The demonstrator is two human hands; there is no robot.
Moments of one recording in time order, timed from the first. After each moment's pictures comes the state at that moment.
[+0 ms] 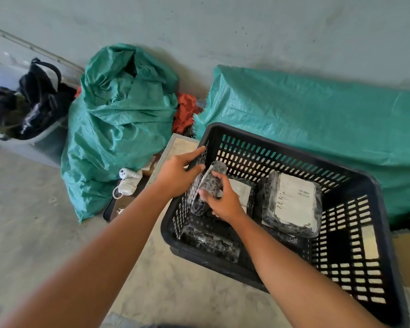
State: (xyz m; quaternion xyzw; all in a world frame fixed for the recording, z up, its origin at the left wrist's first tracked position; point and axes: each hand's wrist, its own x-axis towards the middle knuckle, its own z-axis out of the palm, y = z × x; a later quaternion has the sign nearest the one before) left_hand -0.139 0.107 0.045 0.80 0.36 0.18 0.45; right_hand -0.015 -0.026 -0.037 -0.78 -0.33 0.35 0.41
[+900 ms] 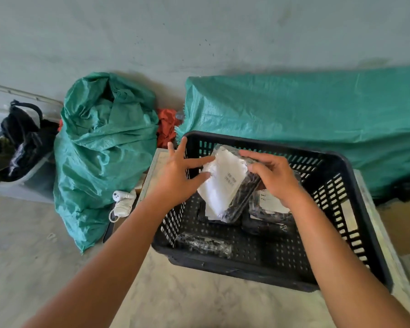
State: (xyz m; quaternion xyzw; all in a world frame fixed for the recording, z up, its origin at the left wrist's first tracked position) left_hand -0.117 0.070 0.092 0.86 0.24 0.18 0.42; right_hand 0.064 -0.112 0.106 -0.72 -0.36 0.25 0.54
